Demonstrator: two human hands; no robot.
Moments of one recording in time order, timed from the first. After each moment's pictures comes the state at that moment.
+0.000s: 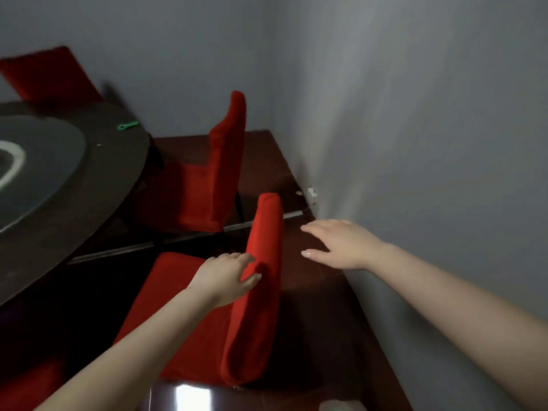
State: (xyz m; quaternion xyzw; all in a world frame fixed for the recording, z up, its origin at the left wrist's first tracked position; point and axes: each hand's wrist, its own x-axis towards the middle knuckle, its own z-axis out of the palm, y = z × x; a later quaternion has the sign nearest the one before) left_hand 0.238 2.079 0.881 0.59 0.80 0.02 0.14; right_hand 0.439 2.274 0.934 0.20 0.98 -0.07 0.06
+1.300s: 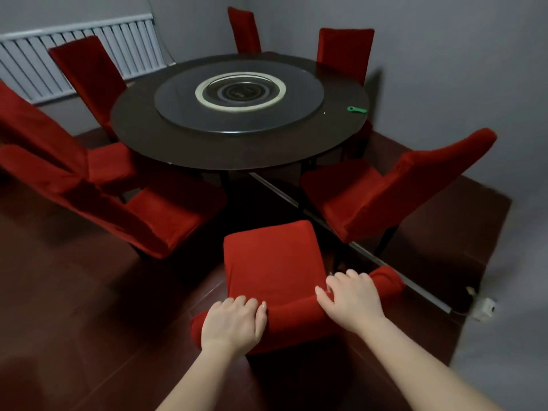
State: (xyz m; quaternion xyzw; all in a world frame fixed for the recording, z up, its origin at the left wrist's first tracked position) left_hand 0.364 2.060 0.804 0.08 0.99 0.00 -0.10; right_hand 0.306 2.313 0.821 -0.14 0.99 -0.01 -0.01
